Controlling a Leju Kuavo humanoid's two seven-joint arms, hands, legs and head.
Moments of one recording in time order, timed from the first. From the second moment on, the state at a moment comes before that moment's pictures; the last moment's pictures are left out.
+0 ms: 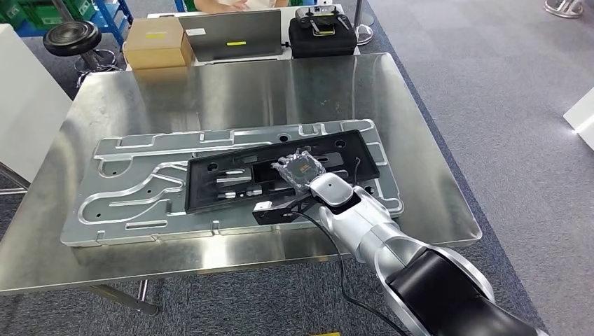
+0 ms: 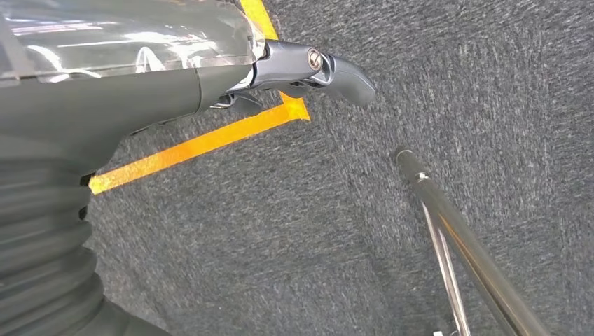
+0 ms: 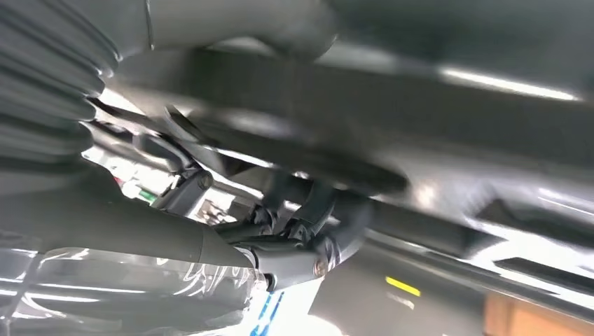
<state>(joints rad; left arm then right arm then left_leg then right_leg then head) -0.12 0.02 1.30 -0.23 0.05 -0.10 -0.41 -0.95 0.16 0.60 -0.32 1.35 -0.24 -0.16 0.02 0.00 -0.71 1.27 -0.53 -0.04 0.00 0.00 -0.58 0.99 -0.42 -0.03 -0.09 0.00</state>
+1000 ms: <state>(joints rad) -0.09 0.00 1.30 -0.23 0.05 -0.13 -0.45 -0.31 -0.13 -0.02 -1.41 0.44 -0.44 -0.68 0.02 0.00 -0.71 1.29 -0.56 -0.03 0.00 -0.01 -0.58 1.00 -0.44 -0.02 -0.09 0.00</state>
